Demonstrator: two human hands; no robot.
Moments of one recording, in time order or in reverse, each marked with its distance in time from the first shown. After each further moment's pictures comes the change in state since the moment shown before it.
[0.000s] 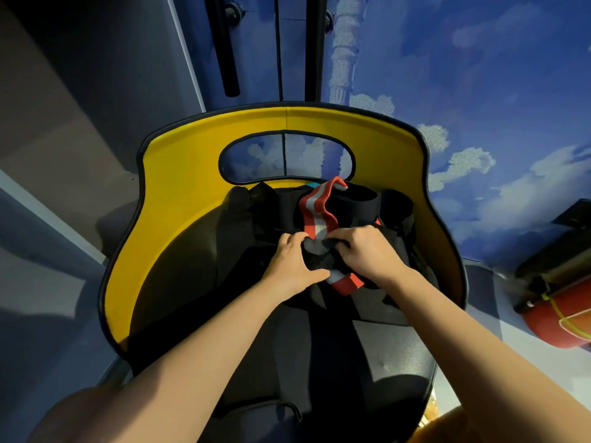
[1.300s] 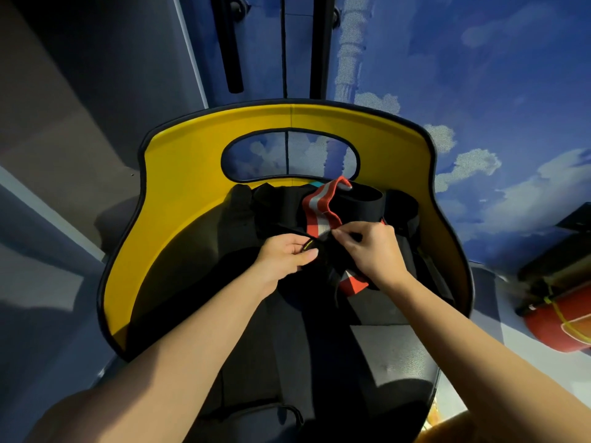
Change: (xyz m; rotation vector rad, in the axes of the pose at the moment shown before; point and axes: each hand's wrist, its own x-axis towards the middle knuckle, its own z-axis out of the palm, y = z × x) left_hand 0.010 -0.015 -0.012 -0.716 -0.087 -0.148; right_hand -0.004 -0.021 -0.006 0.272 0.271 0.199
